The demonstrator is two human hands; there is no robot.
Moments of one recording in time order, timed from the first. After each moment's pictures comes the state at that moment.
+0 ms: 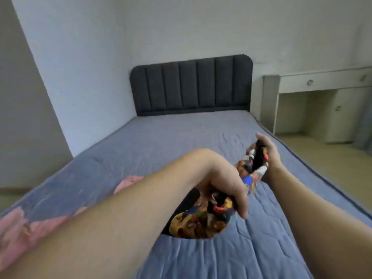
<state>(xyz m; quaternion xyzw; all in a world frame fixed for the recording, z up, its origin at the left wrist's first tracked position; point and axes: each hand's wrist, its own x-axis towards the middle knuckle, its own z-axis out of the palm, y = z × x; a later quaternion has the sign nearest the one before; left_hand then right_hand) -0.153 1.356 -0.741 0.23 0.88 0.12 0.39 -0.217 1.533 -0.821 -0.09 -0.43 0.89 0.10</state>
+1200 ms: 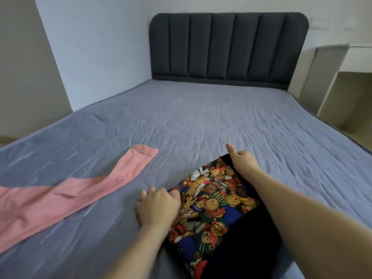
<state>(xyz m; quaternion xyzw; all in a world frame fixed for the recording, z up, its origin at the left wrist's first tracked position) -0.369 1.180 -1.045 -0.12 0.98 0.13 -0.07 -0.448 1.409 -0.994 -0.16 -0.89 0.42 0.06</state>
